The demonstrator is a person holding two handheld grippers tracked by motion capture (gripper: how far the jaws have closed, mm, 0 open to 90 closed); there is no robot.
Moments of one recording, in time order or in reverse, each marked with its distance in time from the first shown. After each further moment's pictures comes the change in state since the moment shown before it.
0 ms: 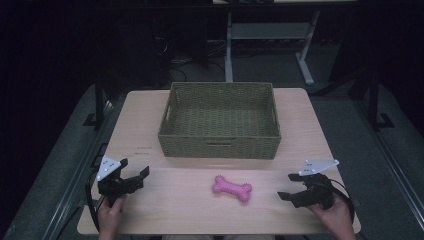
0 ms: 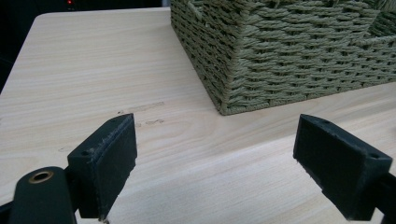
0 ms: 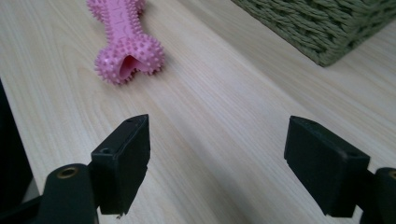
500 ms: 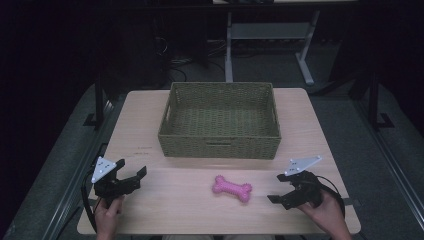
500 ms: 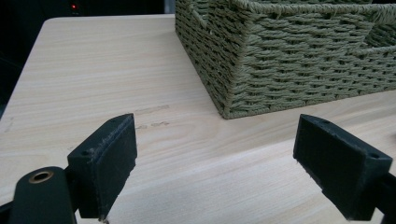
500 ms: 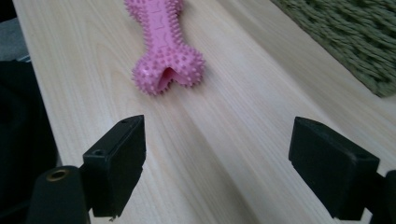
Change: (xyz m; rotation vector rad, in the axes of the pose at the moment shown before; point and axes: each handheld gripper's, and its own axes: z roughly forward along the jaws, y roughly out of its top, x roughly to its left) left arm 0.003 0.000 -0.007 -0.022 0.001 -0.019; right arm 0.018 0.025 0.014 0.073 0.080 -0.073
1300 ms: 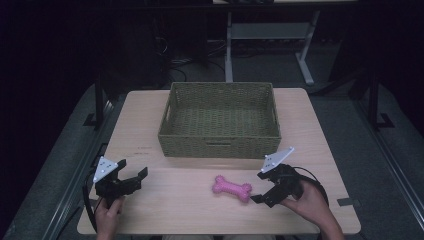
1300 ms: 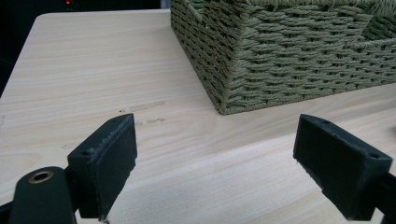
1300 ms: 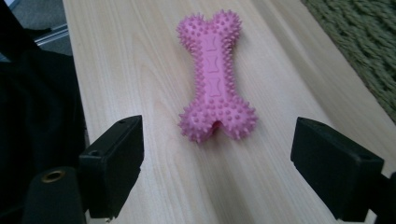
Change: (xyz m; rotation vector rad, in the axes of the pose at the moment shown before) left arm -0.001 -0.001 0.002 0.015 -0.011 0.008; right arm 0.021 0.054 0.023 0.094 0.113 -0.139
